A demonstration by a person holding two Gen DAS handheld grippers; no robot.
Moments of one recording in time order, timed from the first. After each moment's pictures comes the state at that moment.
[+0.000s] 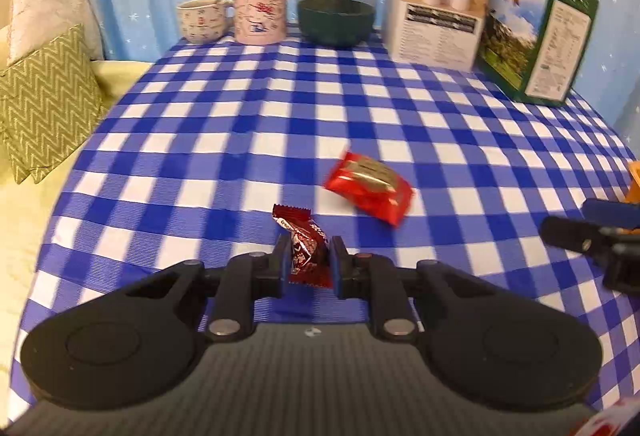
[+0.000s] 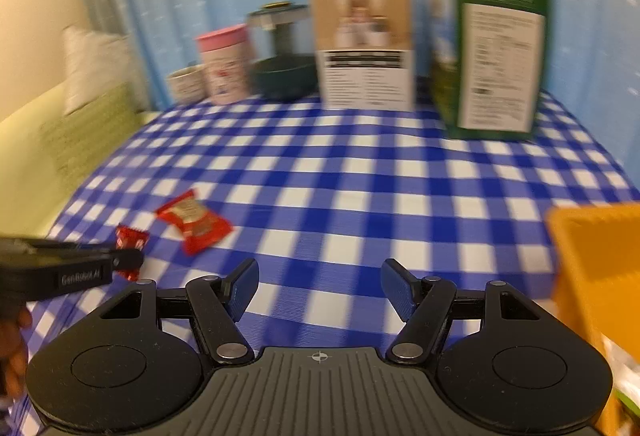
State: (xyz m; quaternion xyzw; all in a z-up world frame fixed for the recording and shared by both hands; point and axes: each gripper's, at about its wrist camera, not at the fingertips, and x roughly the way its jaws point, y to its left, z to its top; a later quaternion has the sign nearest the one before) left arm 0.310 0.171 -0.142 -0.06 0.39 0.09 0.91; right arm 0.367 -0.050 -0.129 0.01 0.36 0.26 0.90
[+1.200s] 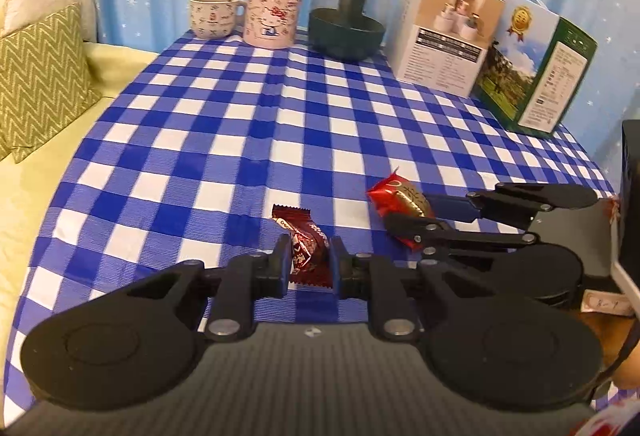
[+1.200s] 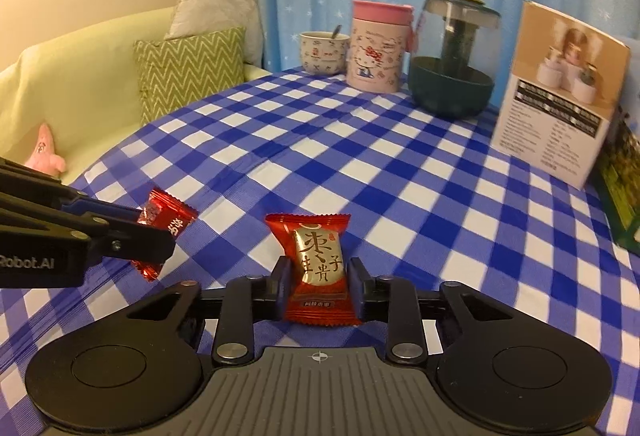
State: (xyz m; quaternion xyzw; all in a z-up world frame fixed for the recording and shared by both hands) left arm 0.304 0.203 -0.136 -0.11 0.38 0.06 0.91; right arm 0.402 0.065 -0.169 -0.11 0.32 0.40 0.85
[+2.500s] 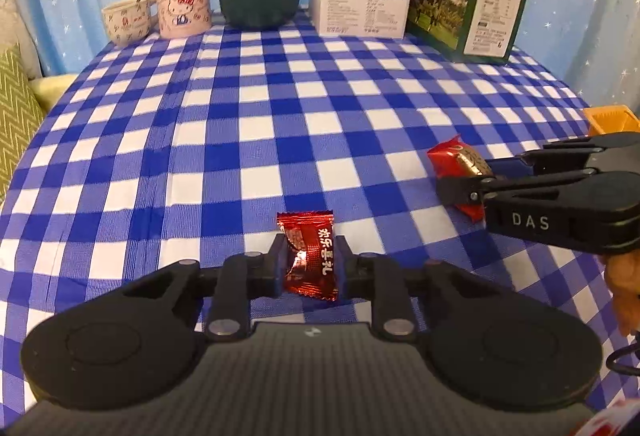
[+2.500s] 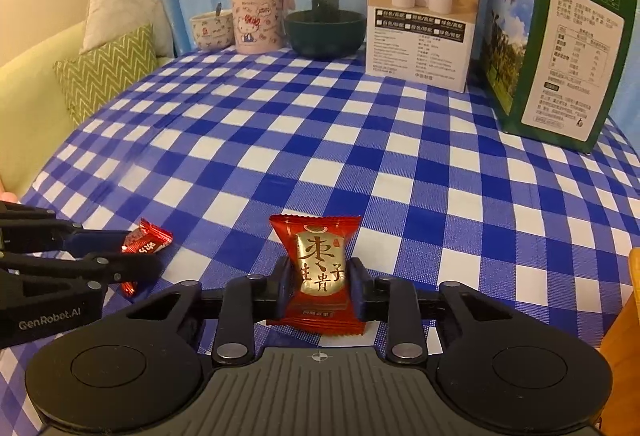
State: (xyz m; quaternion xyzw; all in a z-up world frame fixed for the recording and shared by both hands) left arm 0.319 0.149 -0.156 -0.02 0.41 -0.01 0.91; right arm 0.396 -0.014 -0.164 -0.05 0.39 0.29 0.87
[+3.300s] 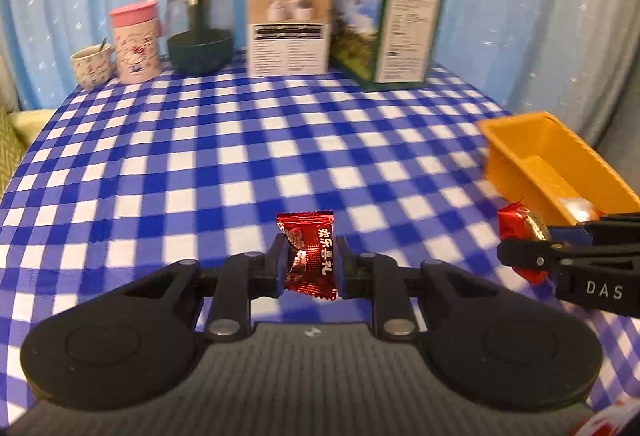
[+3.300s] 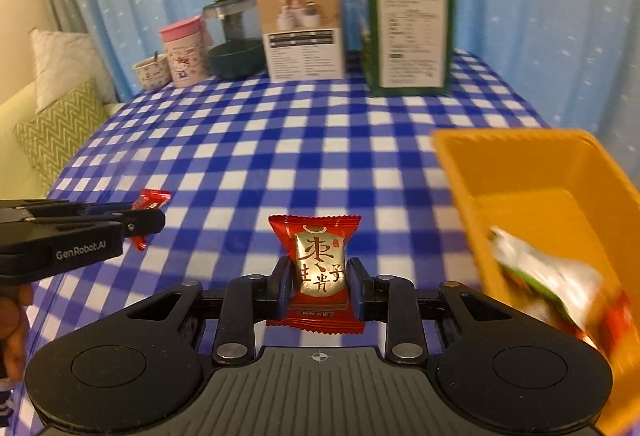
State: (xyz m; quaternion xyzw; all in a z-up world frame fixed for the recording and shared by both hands) left arm 0.262 0.079 -0.110 -0.01 0.37 -0.06 0.93; right arm 0.286 -0.118 -0.107 0.02 0.40 0.17 0.90
